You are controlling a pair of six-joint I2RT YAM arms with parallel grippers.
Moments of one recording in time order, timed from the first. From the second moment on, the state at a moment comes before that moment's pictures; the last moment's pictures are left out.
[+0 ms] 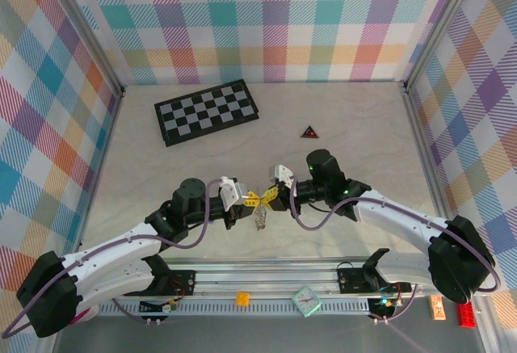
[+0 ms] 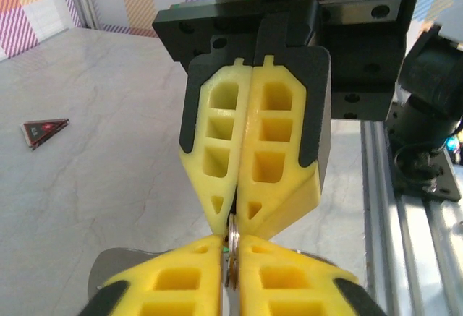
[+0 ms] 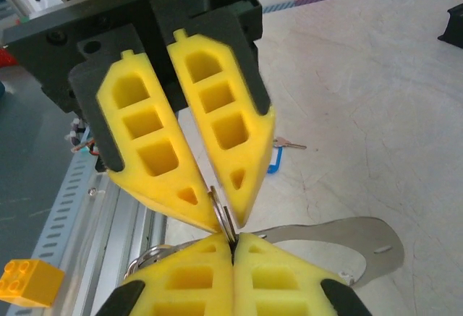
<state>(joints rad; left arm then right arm) -0.79 0.92 0.41 0.24 0.43 0.13 0.73 1.21 0.68 -0.02 -0.80 -0.24</state>
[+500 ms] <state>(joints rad) -0.79 0.95 0.52 0.05 0.37 0.19 0.76 1.26 0.88 -0.37 -0.67 -0.46</state>
